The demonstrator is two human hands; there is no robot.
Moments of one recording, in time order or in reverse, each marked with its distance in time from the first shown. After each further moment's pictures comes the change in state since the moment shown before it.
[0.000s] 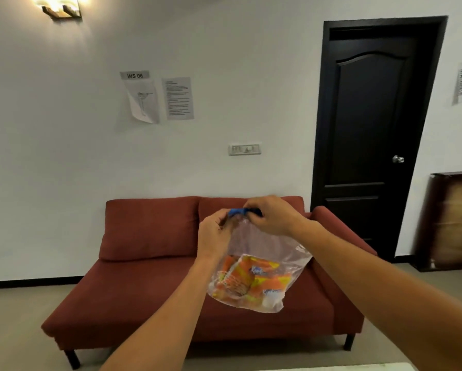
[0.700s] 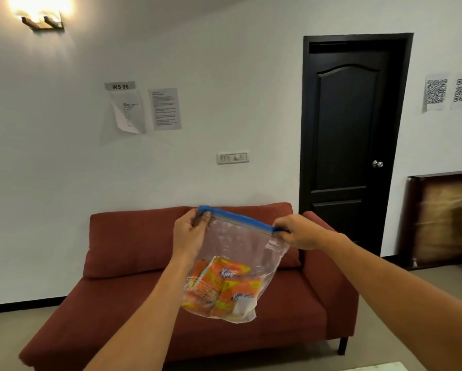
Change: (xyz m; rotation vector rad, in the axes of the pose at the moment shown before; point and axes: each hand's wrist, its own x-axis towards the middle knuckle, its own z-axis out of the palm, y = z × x) left_hand 0.035 -0.021 -0.035 -0.132 0.105 -0.160; right_hand -0.039 0.076 -0.009 -0.028 -0.220 0.249
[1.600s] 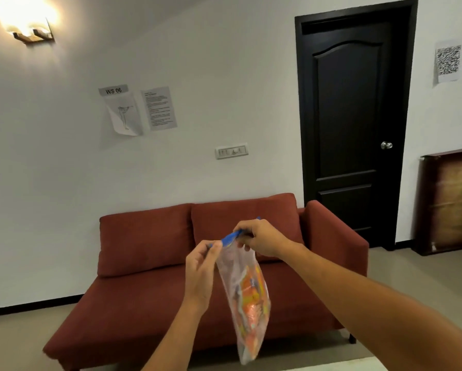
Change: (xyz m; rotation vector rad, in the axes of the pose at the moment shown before) left_hand -0.102 0.007 0.067 -0.198 -0.114 -0.128; right_hand 0.007 -0.004 0.044 0.439 0.074 -0.126
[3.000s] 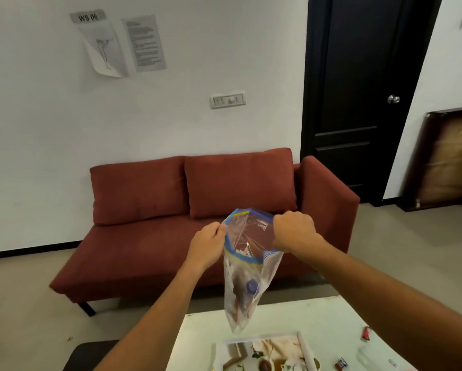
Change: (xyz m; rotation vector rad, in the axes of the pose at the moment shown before) left_hand -0.016 -0.050 0.007 0.850 -0.204 -0.234; right_hand -0.091 0.019 0.026 -0.799 -0.114 0.477
